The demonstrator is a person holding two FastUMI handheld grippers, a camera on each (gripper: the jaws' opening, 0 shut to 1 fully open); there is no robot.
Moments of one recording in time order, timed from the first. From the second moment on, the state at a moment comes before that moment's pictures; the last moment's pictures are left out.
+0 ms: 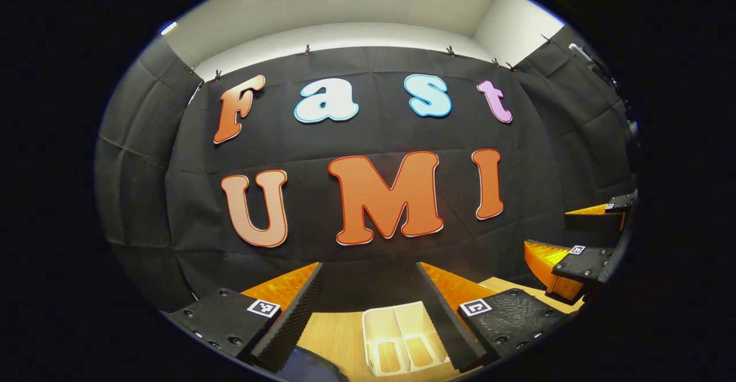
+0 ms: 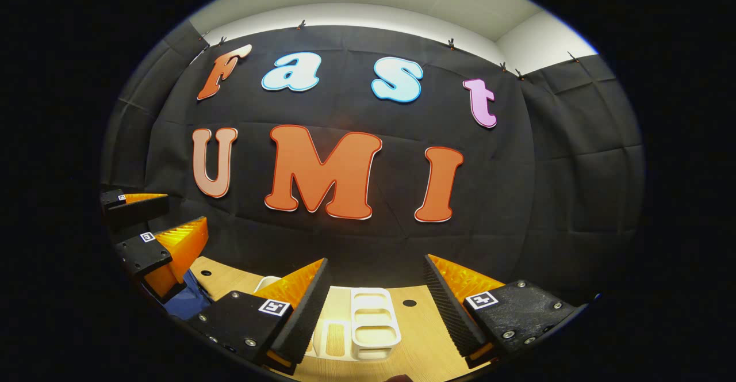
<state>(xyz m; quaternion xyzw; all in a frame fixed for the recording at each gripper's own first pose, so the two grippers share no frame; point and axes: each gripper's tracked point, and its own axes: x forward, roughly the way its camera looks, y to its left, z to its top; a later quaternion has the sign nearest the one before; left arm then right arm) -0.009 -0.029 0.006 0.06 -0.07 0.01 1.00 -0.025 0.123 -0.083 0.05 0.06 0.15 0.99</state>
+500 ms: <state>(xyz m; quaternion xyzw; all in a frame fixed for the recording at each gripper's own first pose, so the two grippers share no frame) -0.004 -0.032 0.005 0.07 -0.07 0.01 1.00 -0.019 0.117 -0.085 0.05 0.06 0.14 0.99</state>
